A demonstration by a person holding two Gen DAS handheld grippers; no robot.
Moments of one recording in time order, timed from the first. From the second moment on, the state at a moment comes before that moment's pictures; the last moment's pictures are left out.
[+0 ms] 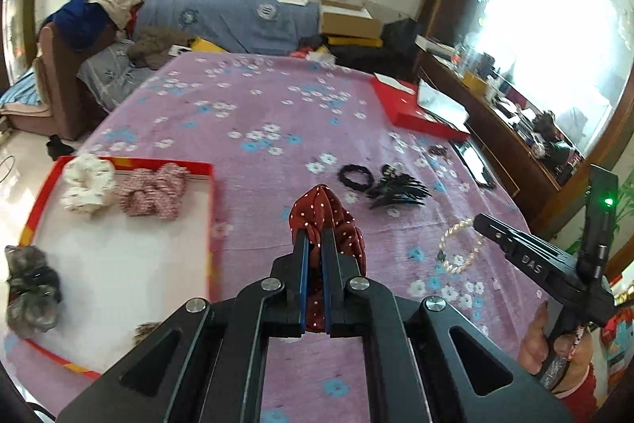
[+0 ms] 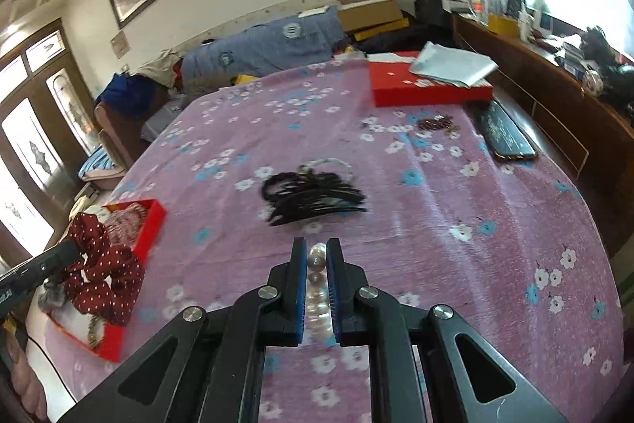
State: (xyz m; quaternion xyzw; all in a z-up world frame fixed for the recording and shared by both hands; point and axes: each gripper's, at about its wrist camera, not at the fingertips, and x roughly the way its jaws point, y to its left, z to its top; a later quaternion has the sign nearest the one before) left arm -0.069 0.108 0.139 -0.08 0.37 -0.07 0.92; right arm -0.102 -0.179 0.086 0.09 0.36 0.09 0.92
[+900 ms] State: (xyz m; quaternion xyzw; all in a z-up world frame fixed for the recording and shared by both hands) left arm -0.050 0.328 0.099 -0.16 0.40 0.09 0.90; right arm -0.082 0.038 0.108 -0.01 0.38 0.24 0.89
